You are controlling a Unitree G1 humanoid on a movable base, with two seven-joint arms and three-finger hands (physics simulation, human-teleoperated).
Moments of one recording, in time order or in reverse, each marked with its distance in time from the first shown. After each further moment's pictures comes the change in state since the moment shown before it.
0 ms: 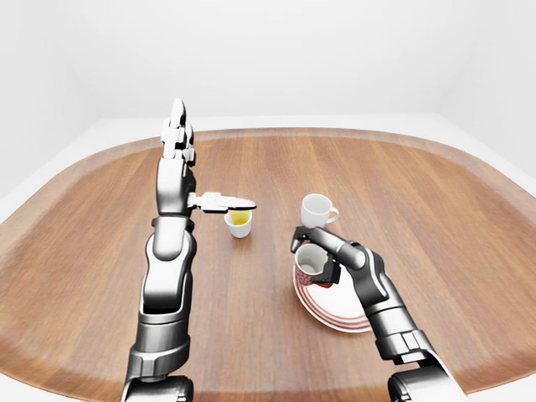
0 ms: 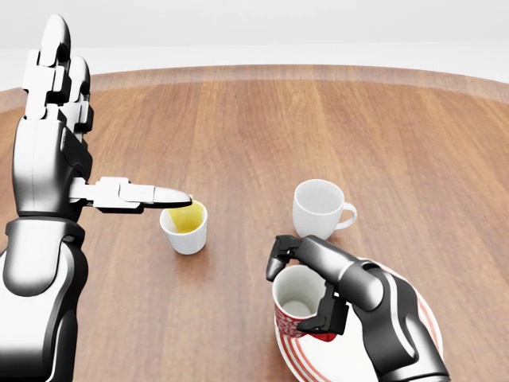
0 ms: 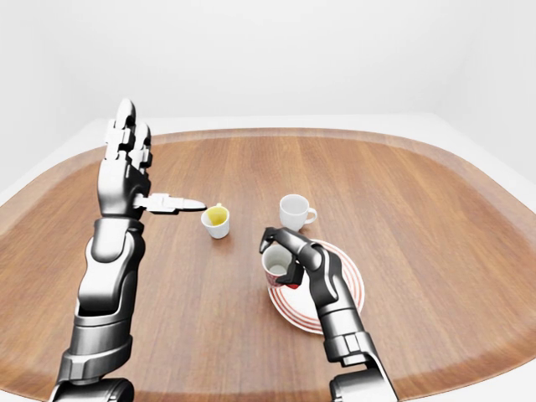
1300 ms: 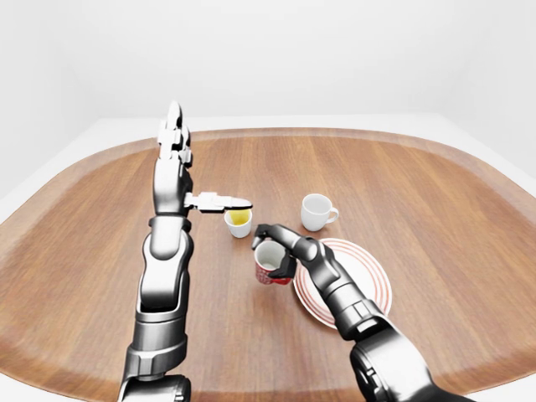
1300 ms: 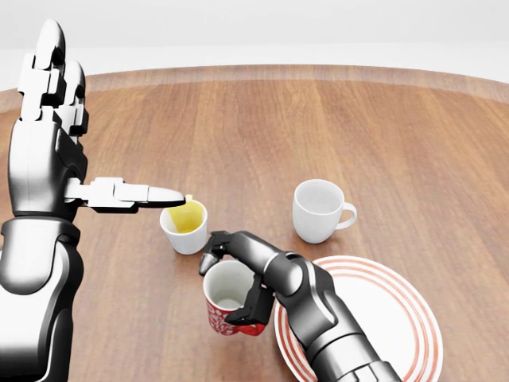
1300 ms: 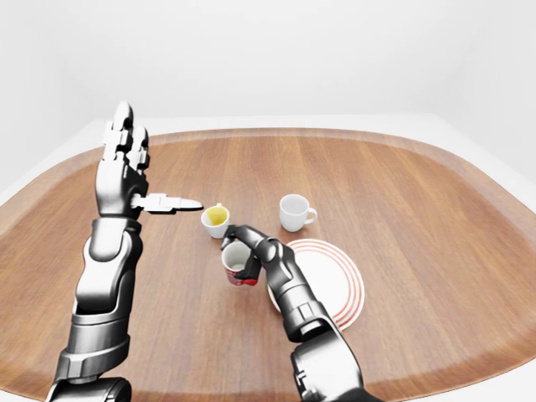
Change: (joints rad) left arm -0.002 0.015 0.015 0.024 -0.016 0.000 0.000; right arm -0.246 0.194 0.087 0.412 0.079 0.000 -0.193
